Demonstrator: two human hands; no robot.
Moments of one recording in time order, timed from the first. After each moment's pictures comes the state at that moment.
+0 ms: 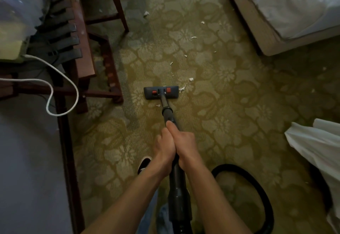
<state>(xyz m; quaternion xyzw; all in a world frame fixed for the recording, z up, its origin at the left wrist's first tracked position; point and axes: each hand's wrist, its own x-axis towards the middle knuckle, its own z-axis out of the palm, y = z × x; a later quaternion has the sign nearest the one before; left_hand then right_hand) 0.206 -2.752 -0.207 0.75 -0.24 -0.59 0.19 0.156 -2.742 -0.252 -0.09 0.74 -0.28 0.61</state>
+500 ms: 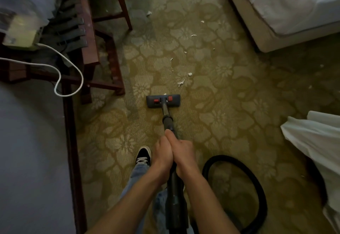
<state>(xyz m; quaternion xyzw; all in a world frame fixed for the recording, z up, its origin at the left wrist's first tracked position) 0.197 -2.646 -0.189 0.75 -0.22 -0.60 0.17 0.150 -2.634 -0.248 -0.10 0.75 -0.27 0.59</state>
